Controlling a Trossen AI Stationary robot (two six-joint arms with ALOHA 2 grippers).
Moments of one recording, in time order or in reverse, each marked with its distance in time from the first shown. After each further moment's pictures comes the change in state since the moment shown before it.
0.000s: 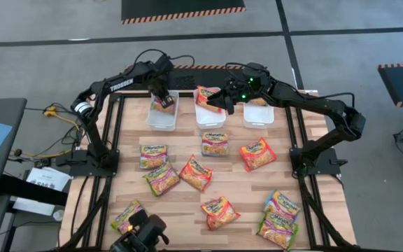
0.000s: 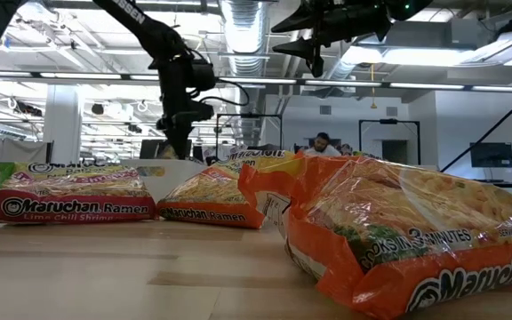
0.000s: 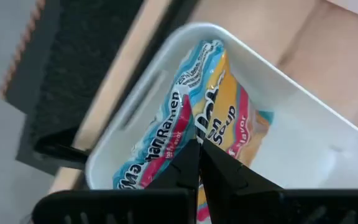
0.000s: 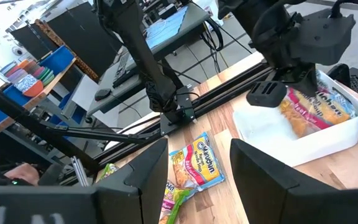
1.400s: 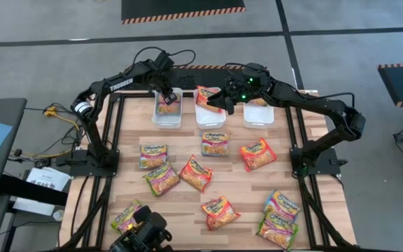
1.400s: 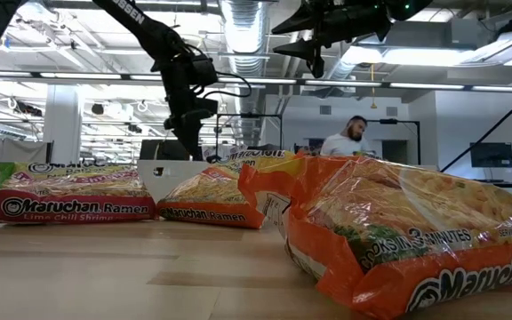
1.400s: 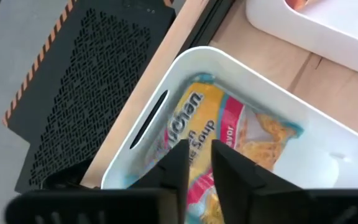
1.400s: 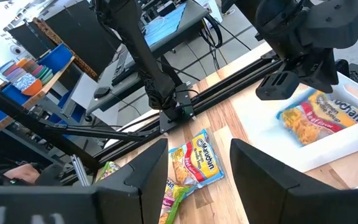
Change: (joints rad) left arm 0.005 0.000 0.002 0.119 0.046 0.000; right arm 0.000 0.000 0.000 -0.014 0.000 0.000
